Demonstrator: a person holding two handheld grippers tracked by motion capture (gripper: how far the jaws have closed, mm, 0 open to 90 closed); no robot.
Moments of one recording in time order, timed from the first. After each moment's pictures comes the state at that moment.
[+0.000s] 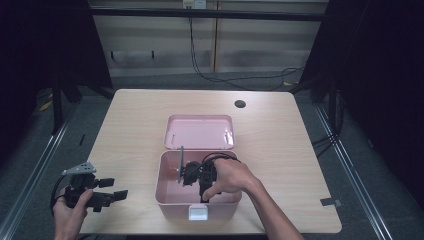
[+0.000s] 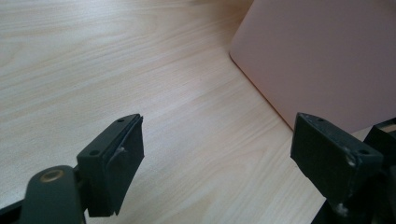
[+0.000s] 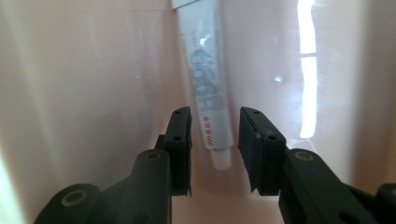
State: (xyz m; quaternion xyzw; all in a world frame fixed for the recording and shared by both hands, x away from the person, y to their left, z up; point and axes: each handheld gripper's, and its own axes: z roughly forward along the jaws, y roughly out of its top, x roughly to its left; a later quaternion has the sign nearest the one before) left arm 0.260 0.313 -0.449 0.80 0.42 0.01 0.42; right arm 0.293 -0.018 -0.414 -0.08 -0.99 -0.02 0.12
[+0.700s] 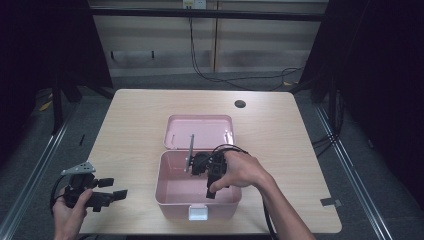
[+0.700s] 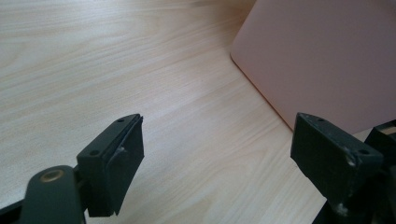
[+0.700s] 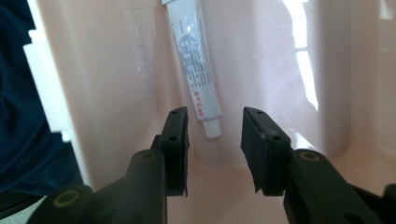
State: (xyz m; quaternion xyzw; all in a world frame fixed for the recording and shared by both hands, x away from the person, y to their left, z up) left arm 0.260 0.315 -0.449 0.80 0.42 0.01 0.42; right arm 0.298 -0.041 -0.384 -0.12 -0.99 -0.04 0.10
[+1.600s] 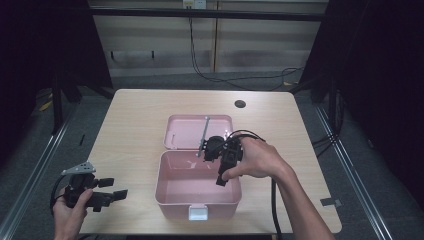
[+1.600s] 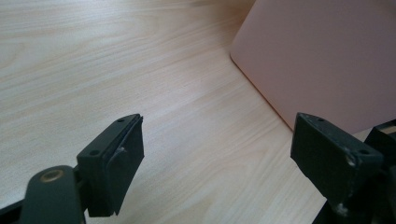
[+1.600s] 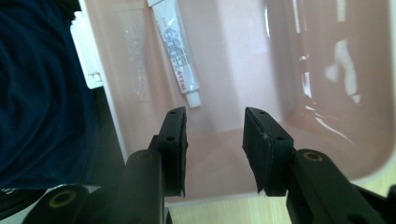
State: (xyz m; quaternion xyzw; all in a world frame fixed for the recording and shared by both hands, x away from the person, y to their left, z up) left arm 0.260 0.314 -0.448 0.80 0.42 0.00 0.42; right arm 0.297 -0.072 -0.330 -0.15 -0.99 -0.06 0.06
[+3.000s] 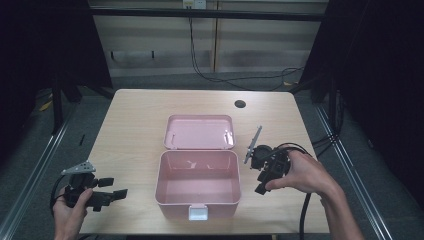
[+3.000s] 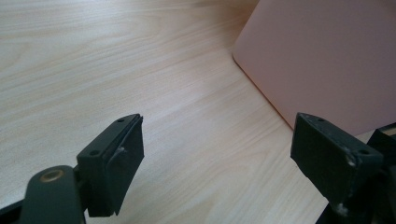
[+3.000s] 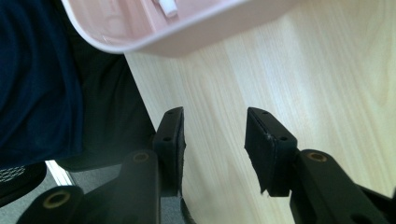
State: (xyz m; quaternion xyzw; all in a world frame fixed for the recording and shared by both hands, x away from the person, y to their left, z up) left arm 0.261 0.314 -0.449 0.80 0.43 0.01 0.42; right arm 0.270 -0.175 -0.347 -0.22 -0.97 -0.07 0.05
